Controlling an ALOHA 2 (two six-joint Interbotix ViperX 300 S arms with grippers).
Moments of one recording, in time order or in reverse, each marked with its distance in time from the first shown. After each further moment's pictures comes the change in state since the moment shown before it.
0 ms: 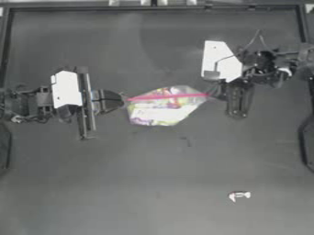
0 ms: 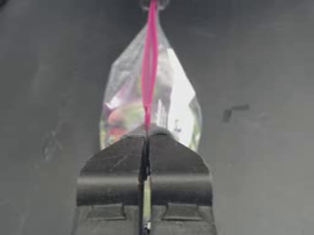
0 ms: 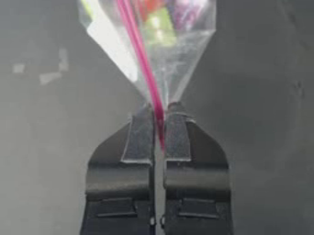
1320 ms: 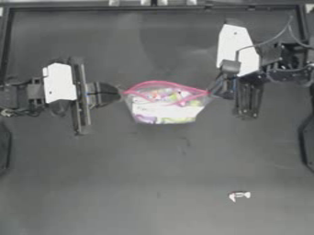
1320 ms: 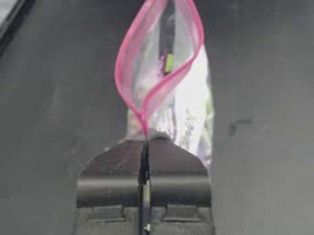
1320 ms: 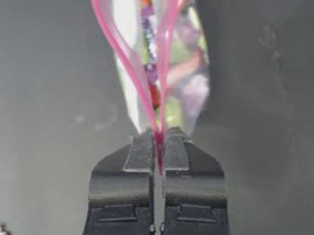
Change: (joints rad) left arm -0.021 -0.133 -0.058 0.000 0.192 0.057; right arm 0.140 -0.152 -0.094 0.044 0.012 0.055
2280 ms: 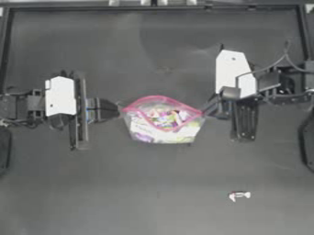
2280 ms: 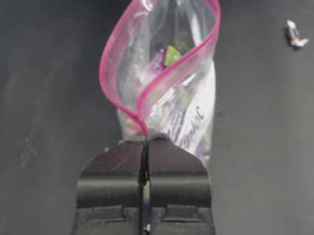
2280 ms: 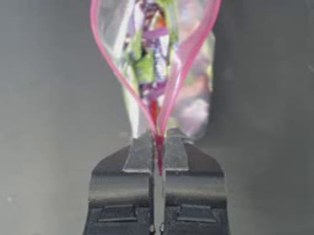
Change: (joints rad) left arm -0.114 -0.008 0.006 -0.063 0.058 0.000; right arm 0.120 0.006 0.049 -0.018 -0.110 0.075
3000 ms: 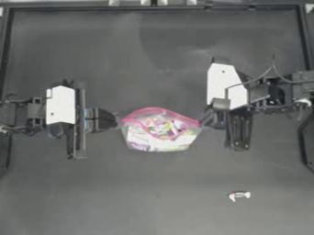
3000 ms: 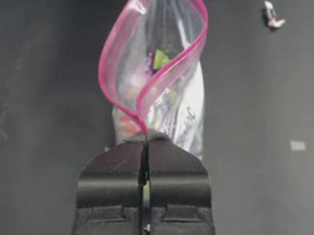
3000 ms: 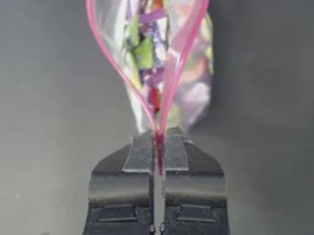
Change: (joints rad) left arm -0.046 0.015 0.025 -0.037 0.005 0.000; right arm 0.037 0.051 0.031 -0.002 -0.040 0.048
